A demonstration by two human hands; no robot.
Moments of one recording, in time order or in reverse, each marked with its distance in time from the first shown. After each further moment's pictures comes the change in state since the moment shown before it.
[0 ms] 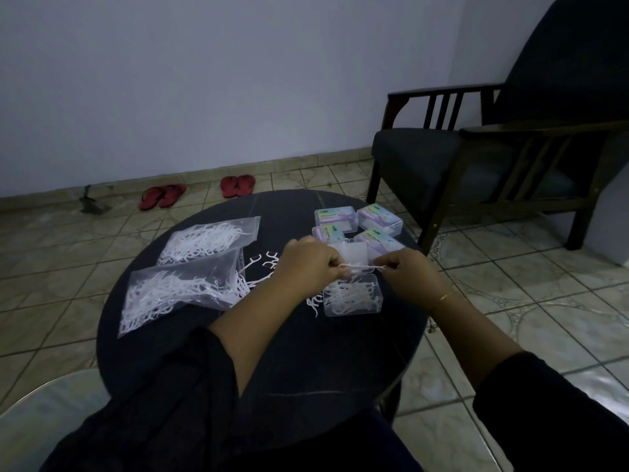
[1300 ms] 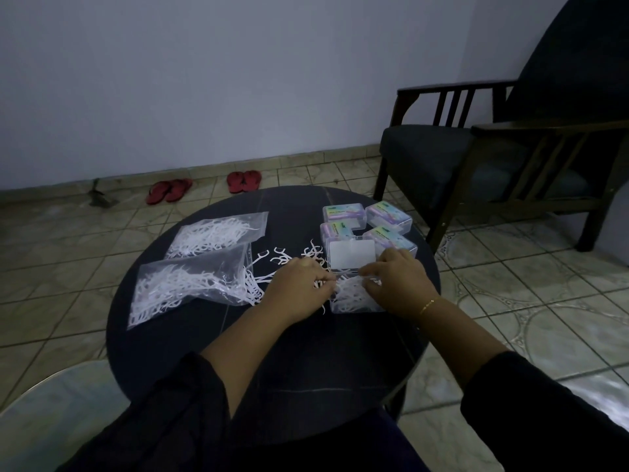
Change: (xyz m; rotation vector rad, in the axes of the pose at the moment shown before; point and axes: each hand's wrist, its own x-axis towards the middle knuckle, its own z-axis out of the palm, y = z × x) left_hand -0.030 -0.034 0.034 -0.181 0.069 -0.031; right_hand -0.006 -0.013 0.022 -0.427 -0.013 -0.227
